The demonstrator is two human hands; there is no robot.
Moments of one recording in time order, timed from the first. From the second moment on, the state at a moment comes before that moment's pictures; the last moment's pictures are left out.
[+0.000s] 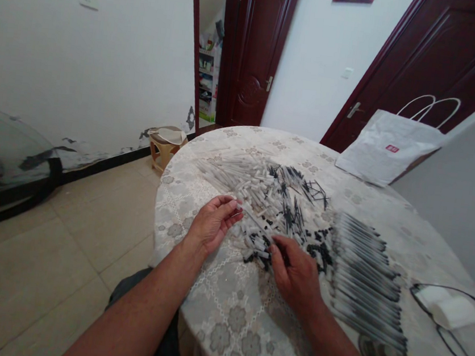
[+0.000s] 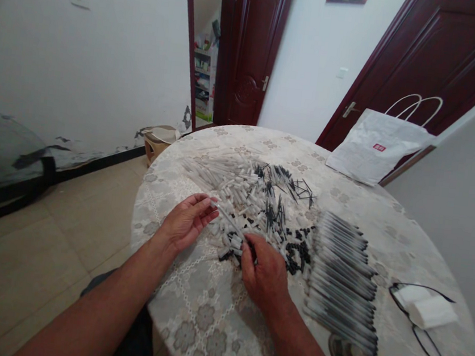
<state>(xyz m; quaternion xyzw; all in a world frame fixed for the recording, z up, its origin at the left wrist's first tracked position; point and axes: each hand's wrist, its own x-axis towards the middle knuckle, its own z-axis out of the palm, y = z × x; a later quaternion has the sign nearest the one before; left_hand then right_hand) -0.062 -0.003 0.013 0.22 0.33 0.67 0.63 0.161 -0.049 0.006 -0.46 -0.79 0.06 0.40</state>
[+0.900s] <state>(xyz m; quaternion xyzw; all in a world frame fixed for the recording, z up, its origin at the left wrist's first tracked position) -0.061 -0.004 0.013 0.24 0.37 0.65 0.62 0.166 -0.045 0.002 -0.43 -0.81 0.04 0.39</state>
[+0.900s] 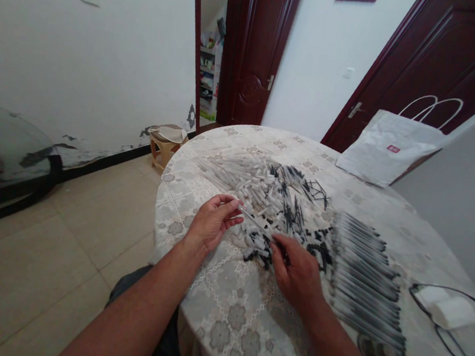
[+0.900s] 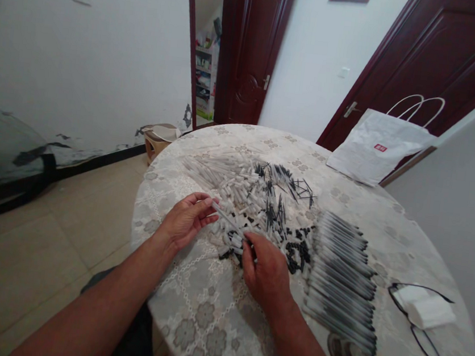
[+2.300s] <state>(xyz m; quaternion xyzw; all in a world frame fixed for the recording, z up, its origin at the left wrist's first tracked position) -0.050 -0.002 0.015 0.33 0.40 0.62 0.59 0.142 -0.042 0.015 -0.49 -0.50 0.60 0.40</state>
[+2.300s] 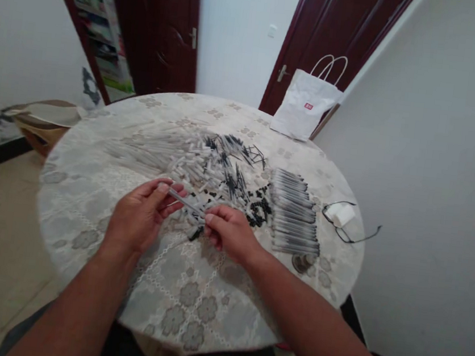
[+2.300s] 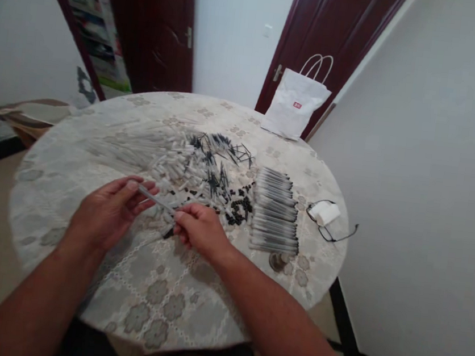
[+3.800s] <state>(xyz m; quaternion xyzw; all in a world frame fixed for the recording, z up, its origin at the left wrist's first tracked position) -0.040 -0.013 0.029 0.59 0.59 0.42 0.35 0.368 -0.112 0.050 -0.68 -0.73 0.09 -0.04</state>
